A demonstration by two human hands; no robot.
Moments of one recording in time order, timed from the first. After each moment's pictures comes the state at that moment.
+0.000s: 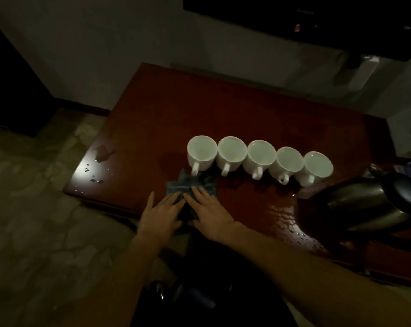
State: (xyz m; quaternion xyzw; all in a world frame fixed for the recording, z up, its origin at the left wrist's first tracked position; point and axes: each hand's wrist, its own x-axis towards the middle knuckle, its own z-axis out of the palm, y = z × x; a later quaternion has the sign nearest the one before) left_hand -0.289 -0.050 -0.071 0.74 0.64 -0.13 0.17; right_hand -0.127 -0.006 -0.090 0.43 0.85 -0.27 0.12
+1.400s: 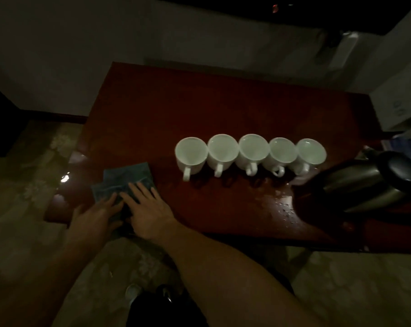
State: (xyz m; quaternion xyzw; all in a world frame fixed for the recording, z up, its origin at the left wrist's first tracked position) left_hand -0.435 -0.034 -0.096 0.72 0.68 -0.06 0.15; right_hand -0.263 0.007 -0.117 0.42 0.86 -0.30 -0.01
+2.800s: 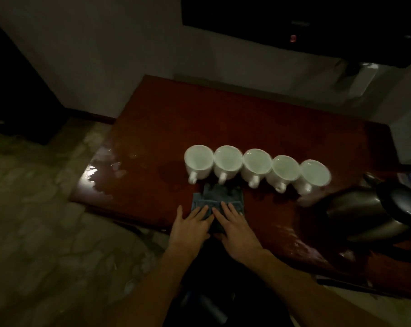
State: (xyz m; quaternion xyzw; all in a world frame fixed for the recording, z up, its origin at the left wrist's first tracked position) left_hand -0.212 -0.046 -0.073 0.76 0.60 -0.15 0.18; right_hand -0.052 -0.029 -0.101 0.52 0.81 -0.27 0.07
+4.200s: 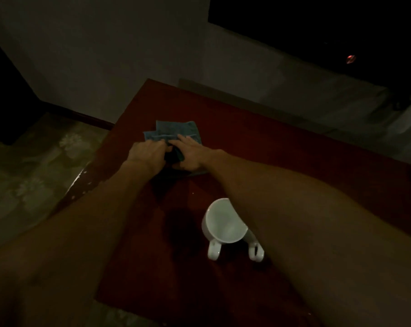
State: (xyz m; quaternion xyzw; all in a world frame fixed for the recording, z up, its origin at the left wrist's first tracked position) left_hand -0.402 0.253 -0.083 0.69 0.70 -0.13 0.11; right_hand -0.267 0.315 -0.092 0.42 0.85 -0.26 0.17
